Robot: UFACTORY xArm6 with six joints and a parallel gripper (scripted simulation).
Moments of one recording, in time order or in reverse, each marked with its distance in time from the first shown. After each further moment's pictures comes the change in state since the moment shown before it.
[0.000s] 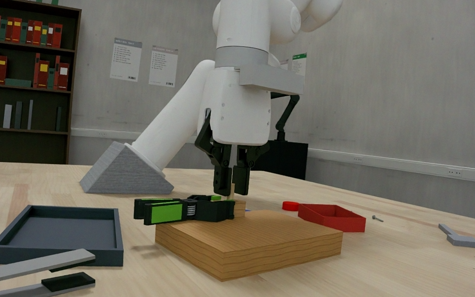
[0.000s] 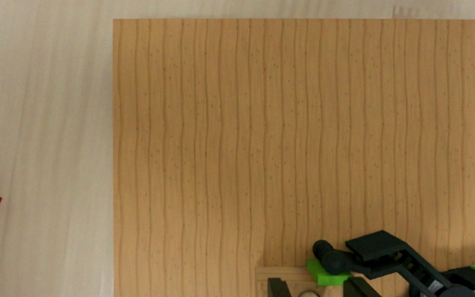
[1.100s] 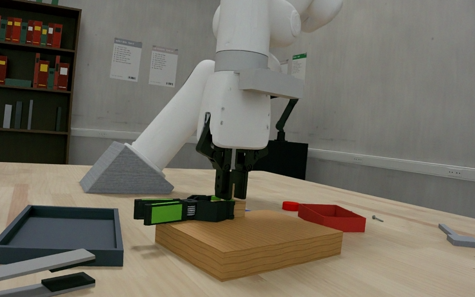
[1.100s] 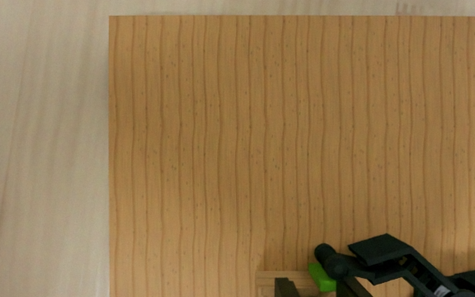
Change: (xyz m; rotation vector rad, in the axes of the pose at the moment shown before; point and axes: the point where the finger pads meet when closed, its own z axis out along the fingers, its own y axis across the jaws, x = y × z) arm 0.000 0.000 0.005 -0.001 0.001 0.000
